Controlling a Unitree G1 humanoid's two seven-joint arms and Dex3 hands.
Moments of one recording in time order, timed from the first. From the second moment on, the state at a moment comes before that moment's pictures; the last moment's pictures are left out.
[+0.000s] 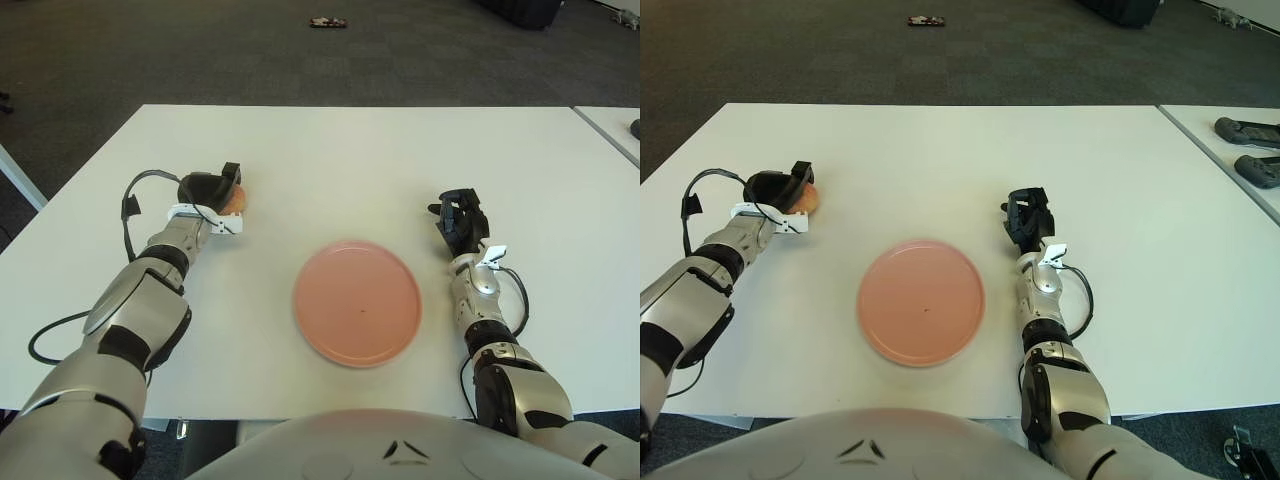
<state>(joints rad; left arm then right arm) -0.78 0.43 -0.57 1.33 0.75 -0.21 0.53 -0.38 -0.04 -0.26 0.95 0.13 -0.58 0.05</state>
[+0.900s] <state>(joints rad) -0.74 0.37 -0.27 1.33 0.45 -0.38 0.40 -0.38 -0.04 -0.25 0.95 0.13 -0.58 0.02</state>
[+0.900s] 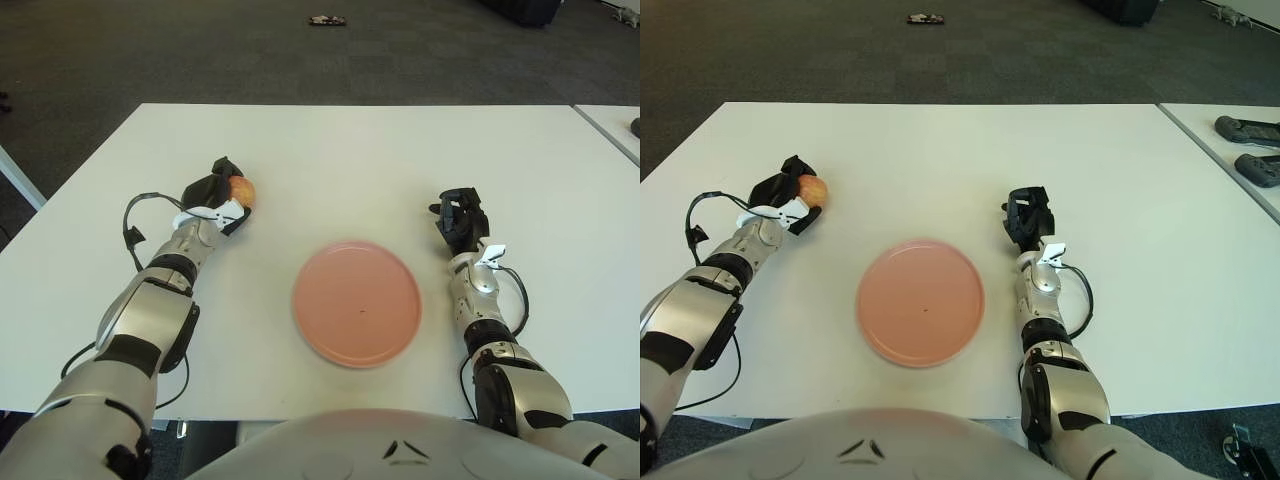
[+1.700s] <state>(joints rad) -0.79 0.35 -0.05 1.19 0.22 -0.45 0.19 -0.38 -0.03 -0.24 0.94 0.13 -0.58 0.01</state>
